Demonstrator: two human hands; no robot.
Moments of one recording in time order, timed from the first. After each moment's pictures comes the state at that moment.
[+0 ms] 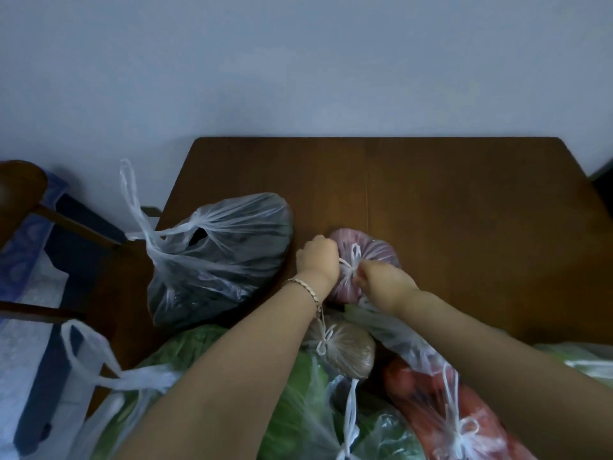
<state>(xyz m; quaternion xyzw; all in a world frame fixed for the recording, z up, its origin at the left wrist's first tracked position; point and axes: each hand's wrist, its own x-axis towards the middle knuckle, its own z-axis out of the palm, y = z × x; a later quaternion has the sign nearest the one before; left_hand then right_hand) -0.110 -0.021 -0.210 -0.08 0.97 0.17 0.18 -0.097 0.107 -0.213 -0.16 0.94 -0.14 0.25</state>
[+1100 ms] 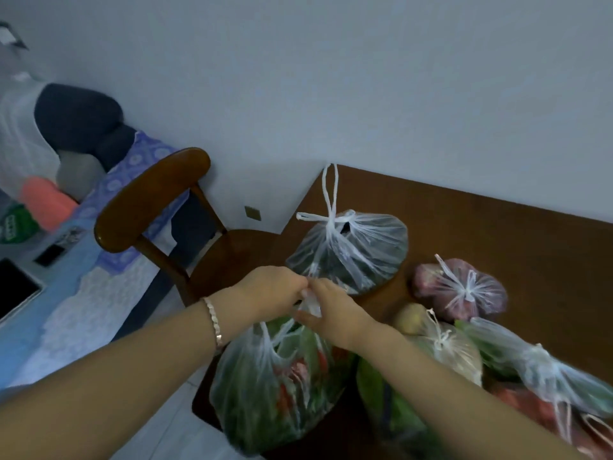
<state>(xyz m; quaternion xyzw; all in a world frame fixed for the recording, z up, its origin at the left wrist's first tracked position) 0.104 -0.257 -0.087 0.04 0.98 0.02 0.20 0.066 -0.121 -0.132 -0.36 0.85 -0.27 0.28</state>
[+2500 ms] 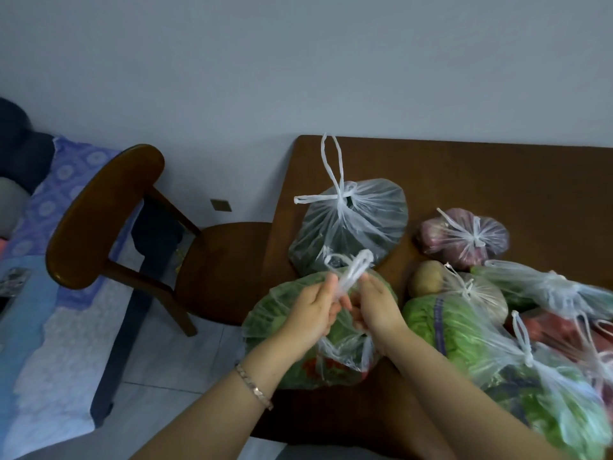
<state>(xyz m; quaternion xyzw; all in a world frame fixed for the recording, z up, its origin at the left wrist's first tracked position) 0.133 -0.268 -0.135 -0.15 0.70 0.68 0.16 0.101 -0.161 -0.142 0.14 0.69 -0.67 0.26</state>
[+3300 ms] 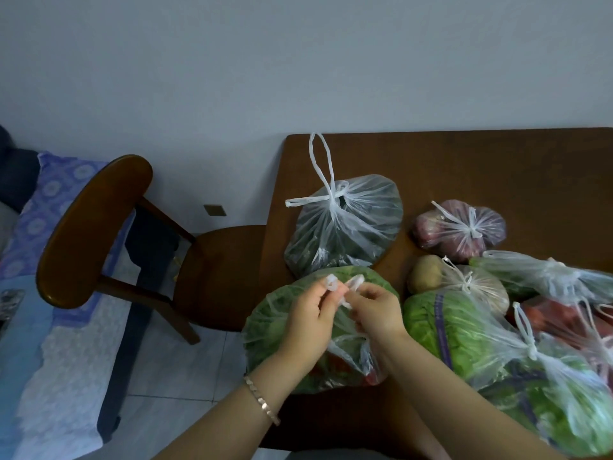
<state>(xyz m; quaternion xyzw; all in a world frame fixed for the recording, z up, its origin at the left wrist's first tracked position) 0.133 -0.267 -0.152 -0.06 0.82 0.57 -0.01 0.103 -0.163 -0.153 0.22 0.68 -0.67 0.19</state>
